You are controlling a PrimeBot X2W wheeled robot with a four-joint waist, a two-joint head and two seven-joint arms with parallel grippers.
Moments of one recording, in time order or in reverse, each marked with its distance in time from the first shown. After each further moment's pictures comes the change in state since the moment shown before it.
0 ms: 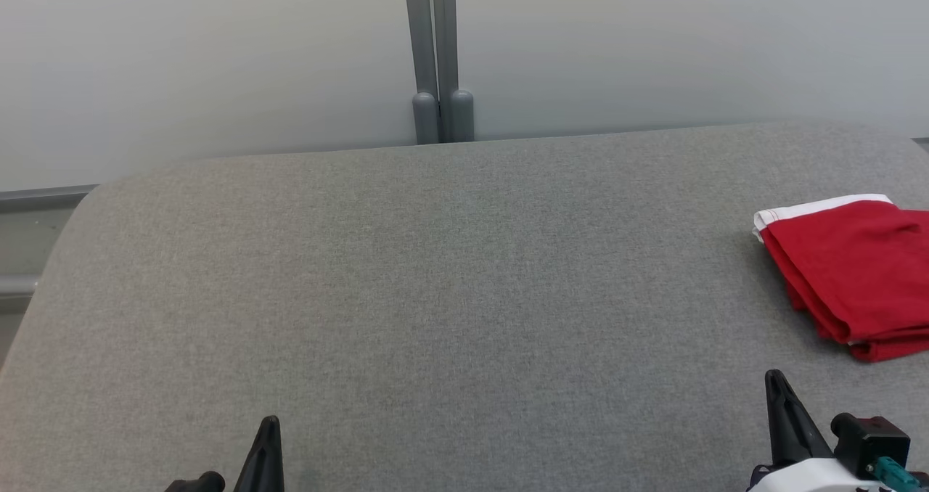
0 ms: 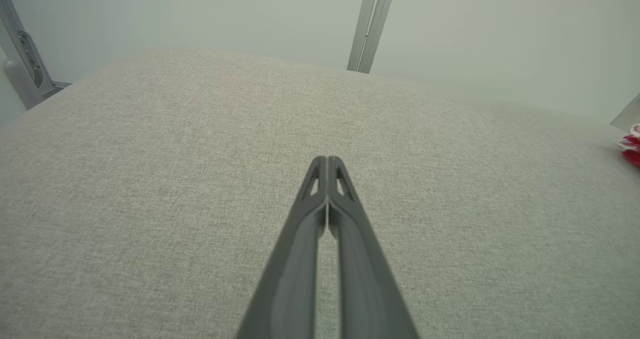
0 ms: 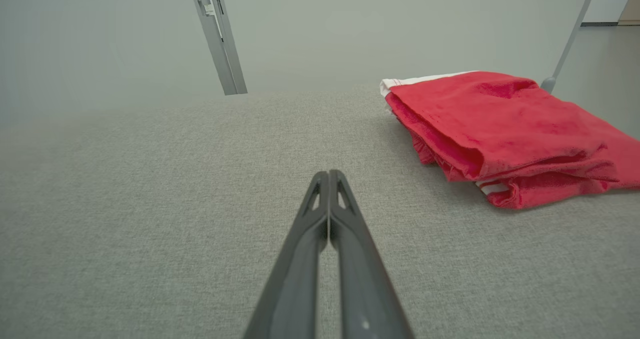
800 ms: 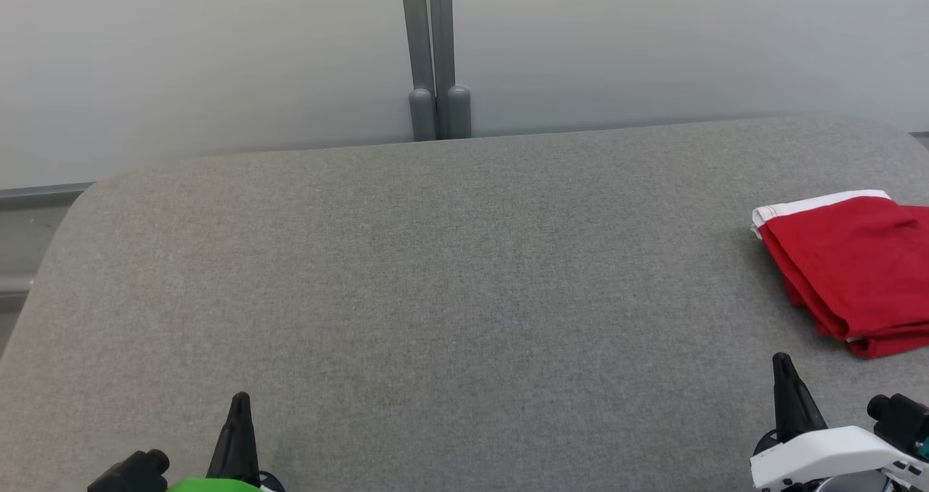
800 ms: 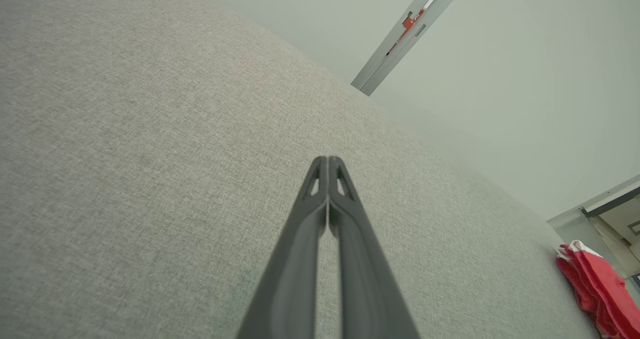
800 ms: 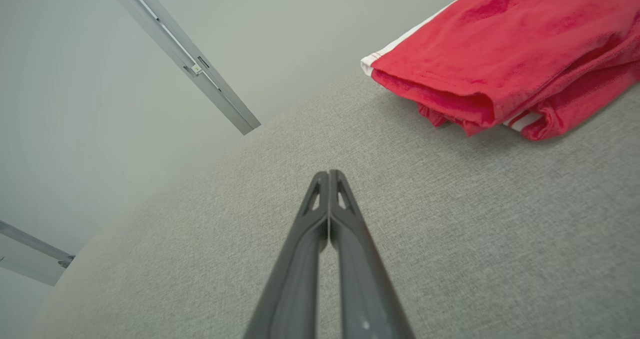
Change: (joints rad) left arm -0.065 0.000 0.055 0.002 -0.401 -0.016 0.105; right arm -0.054 -0.002 0.002 0.006 0.456 0.000 0.104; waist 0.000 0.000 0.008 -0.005
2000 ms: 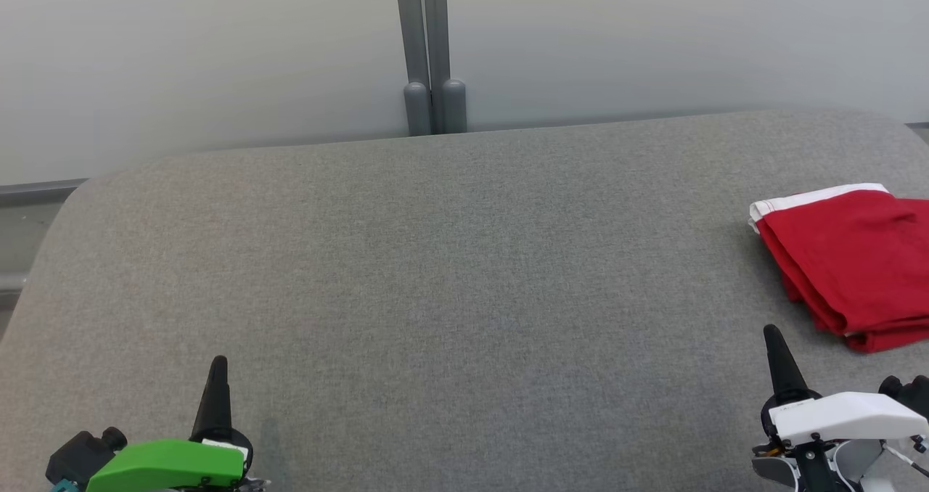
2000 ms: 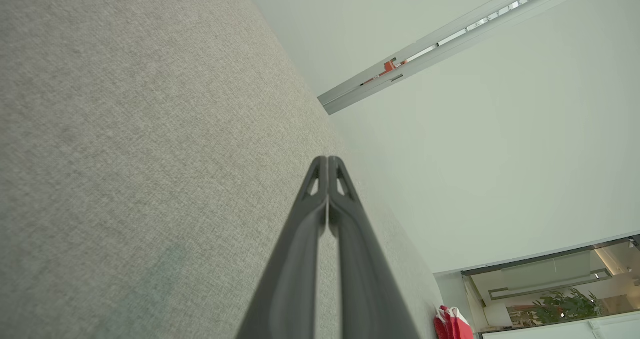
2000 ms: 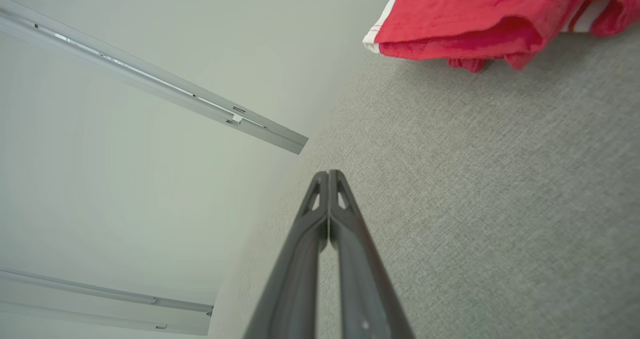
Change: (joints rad) left arm -0.088 0.002 0.065 0.000 -0.431 -0.020 0.121; right arm -0.079 -0.006 0.002 0.011 0.494 -0.001 0.118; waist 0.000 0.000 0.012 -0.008
